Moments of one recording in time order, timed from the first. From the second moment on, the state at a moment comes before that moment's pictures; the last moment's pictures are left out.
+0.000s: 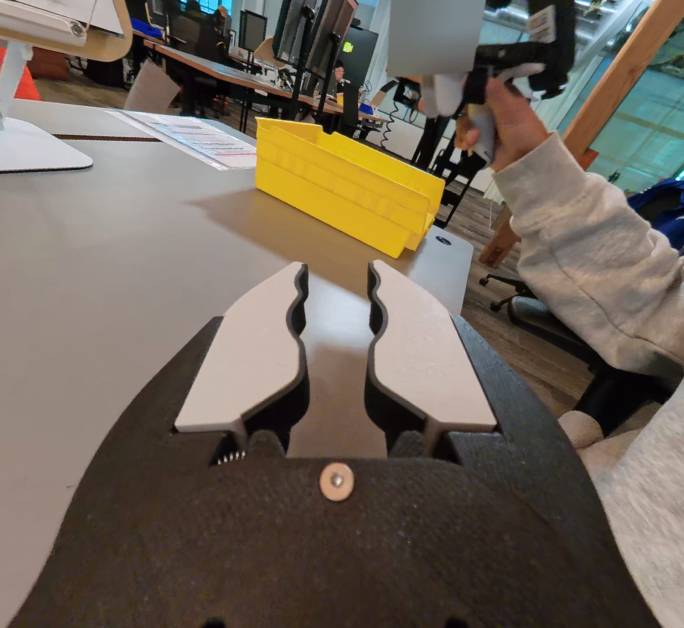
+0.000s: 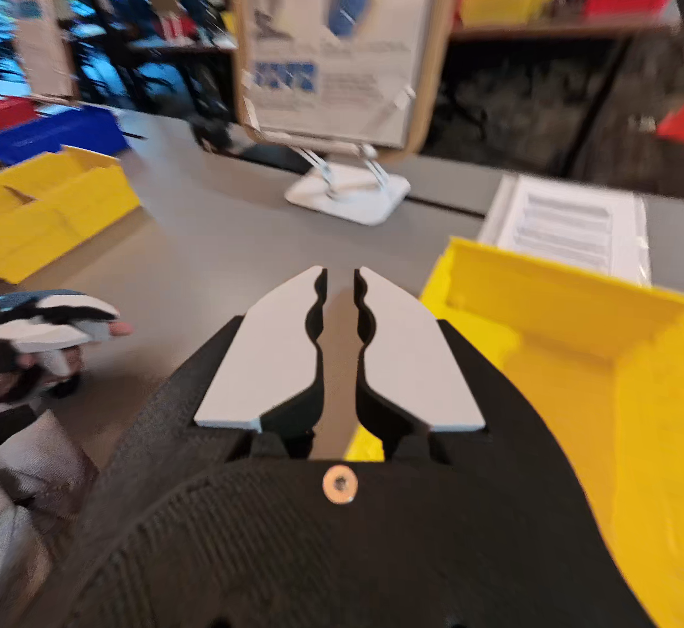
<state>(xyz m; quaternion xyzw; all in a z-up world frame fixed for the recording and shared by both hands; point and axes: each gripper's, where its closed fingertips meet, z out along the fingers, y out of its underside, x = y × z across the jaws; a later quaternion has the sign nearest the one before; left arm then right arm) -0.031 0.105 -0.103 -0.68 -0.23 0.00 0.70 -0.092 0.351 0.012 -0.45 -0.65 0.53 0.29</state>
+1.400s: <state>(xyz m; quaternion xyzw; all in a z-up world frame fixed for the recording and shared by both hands) -0.078 0.062 -0.091 -0.58 -0.35 -0.02 0.74 -0.054 0.107 -0.136 -0.28 -0.76 0.59 0.08</state>
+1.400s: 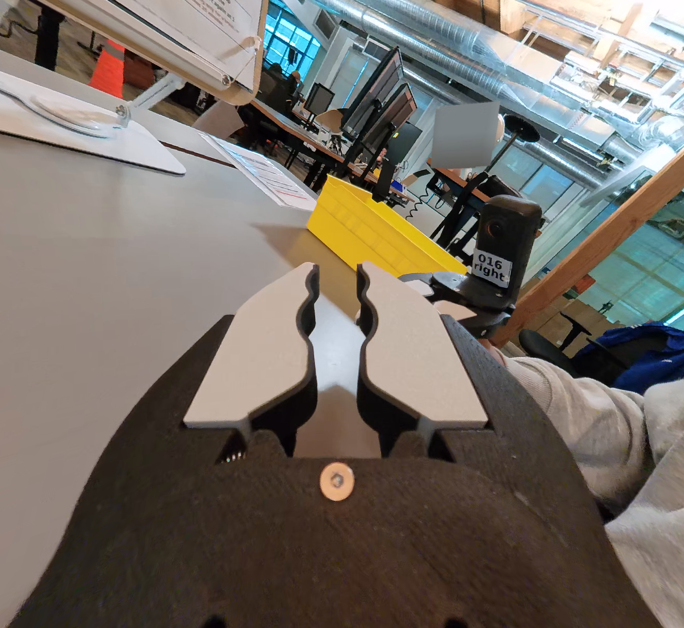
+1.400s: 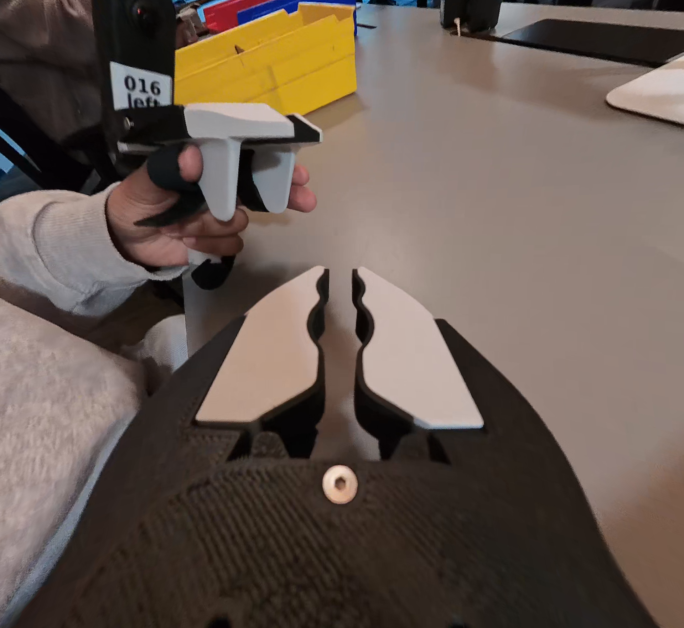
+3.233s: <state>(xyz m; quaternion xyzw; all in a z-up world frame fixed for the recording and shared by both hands) -0.063 -0.401 -0.198 -0.85 -0.49 -0.18 -0.11 -0.096 0.105 -0.119 -0.23 -0.79 0.54 0.15</state>
